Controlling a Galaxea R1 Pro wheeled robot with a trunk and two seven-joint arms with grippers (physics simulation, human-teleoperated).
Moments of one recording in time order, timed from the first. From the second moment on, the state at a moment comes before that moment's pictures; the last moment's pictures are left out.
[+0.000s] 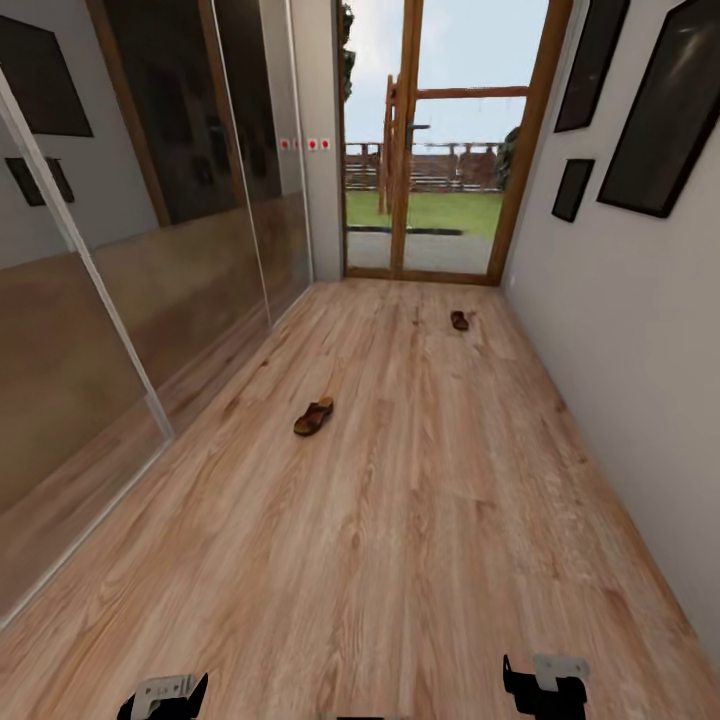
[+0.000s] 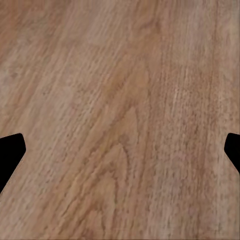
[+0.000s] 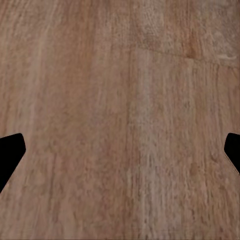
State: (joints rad) left arm -0.32 0.12 0.54 -0.21 -0.28 -0.52 -0.28; right arm -0.39 -0.06 -0.11 -0.17 0.14 -0.46 -0.21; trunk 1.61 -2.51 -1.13
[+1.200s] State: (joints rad) left arm -0.32 0.12 0.54 -0.21 -0.28 -0.52 -0.28; right arm -0.39 -0.06 -0.11 -0.17 0.14 -0.46 -0.21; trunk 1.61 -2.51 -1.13
